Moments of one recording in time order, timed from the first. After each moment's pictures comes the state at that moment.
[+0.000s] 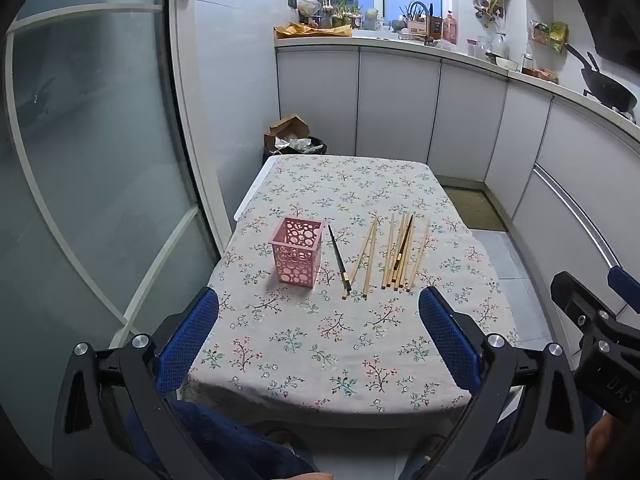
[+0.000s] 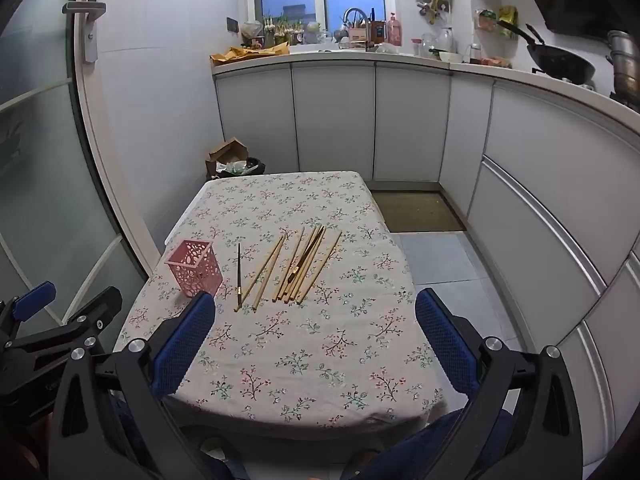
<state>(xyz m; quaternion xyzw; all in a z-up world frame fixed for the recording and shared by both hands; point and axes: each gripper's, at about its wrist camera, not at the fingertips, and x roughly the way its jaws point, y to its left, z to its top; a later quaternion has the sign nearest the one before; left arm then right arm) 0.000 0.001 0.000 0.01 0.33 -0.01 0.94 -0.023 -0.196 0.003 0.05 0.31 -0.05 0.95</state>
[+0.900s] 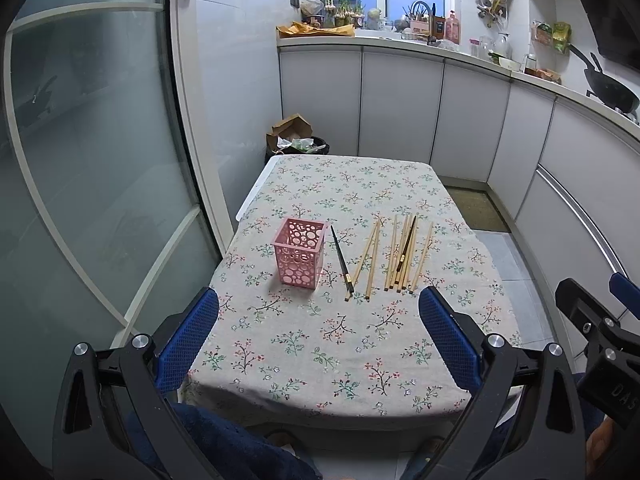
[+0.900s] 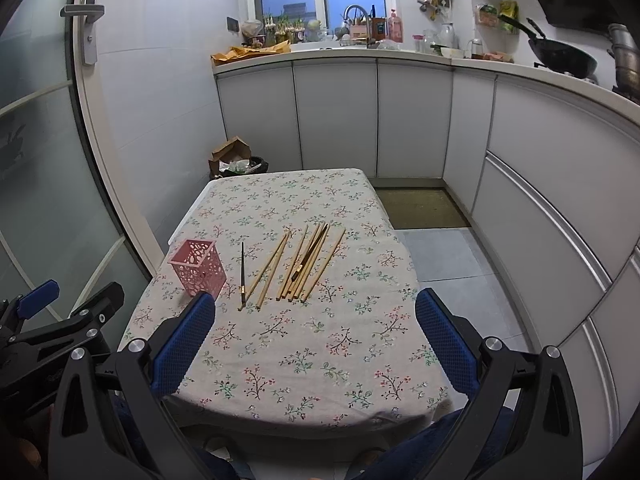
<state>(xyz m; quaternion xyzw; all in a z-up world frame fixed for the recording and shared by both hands) 0.003 0.000 0.001 0.02 0.32 0.00 0.95 -0.023 -0.198 0.002 0.06 0.31 -0.04 0.95</state>
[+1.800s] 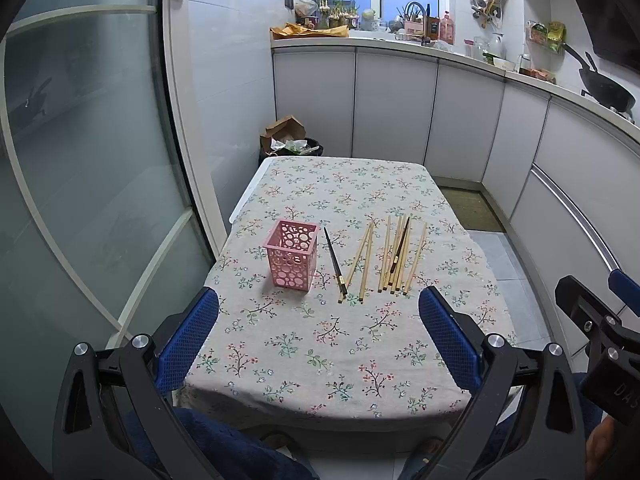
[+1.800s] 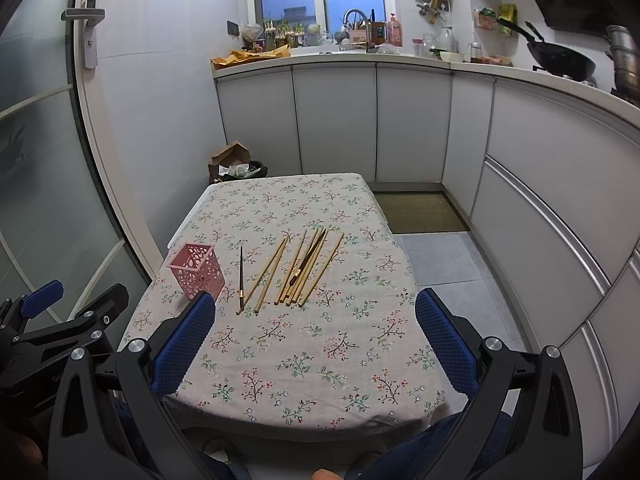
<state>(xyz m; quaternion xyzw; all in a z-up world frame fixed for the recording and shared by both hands) 0.001 -0.004 0.002 0.01 0.32 -0.01 0.95 -0.025 -0.203 0.005 0.06 0.30 -0.04 0.95</state>
